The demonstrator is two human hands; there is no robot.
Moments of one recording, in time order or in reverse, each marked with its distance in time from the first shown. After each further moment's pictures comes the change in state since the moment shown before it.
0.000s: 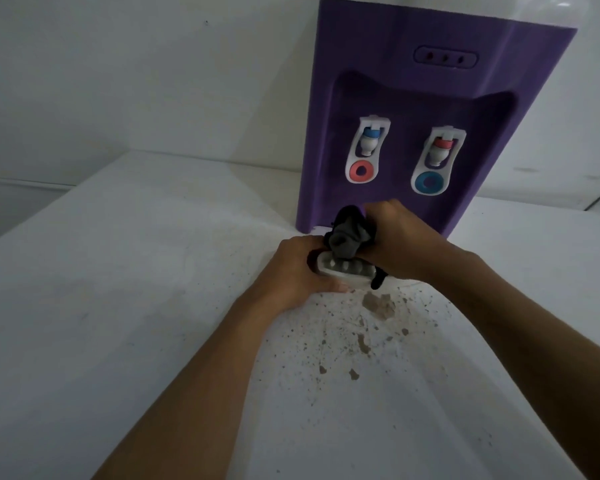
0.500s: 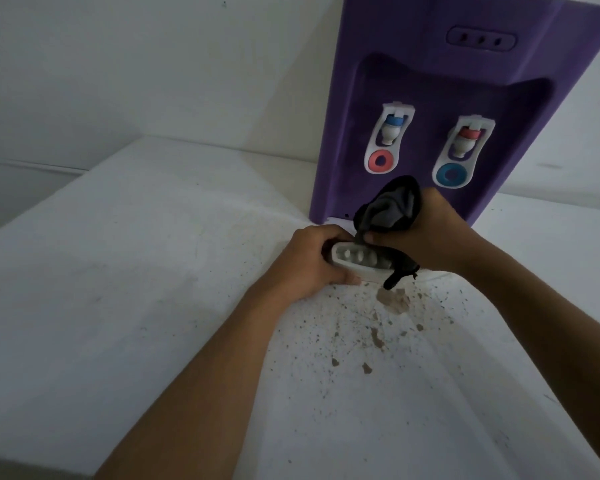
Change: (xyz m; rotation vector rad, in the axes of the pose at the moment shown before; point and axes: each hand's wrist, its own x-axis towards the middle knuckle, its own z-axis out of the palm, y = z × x) left_hand -0.002 0.001 -0.001 0.002 0.012 0.005; right_hand -0.004 0.014 -0.004 0.257 0.040 0.106
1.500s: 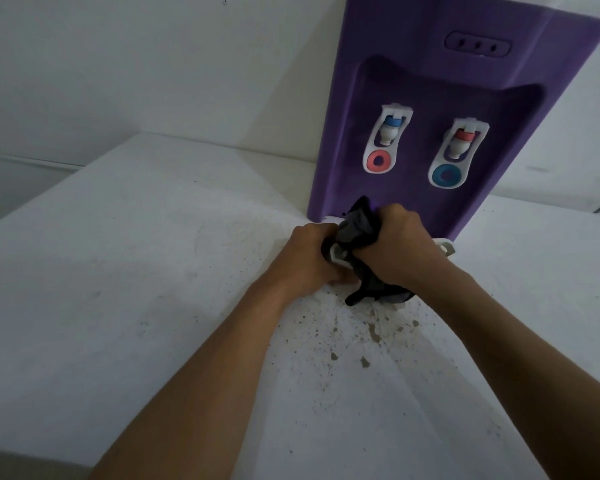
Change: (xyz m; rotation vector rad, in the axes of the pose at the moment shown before) left_hand -0.002 0.003 0.000 0.049 0.022 0.022; right_hand -0.010 -0.032 0.040 -0.206 0.082 0.210
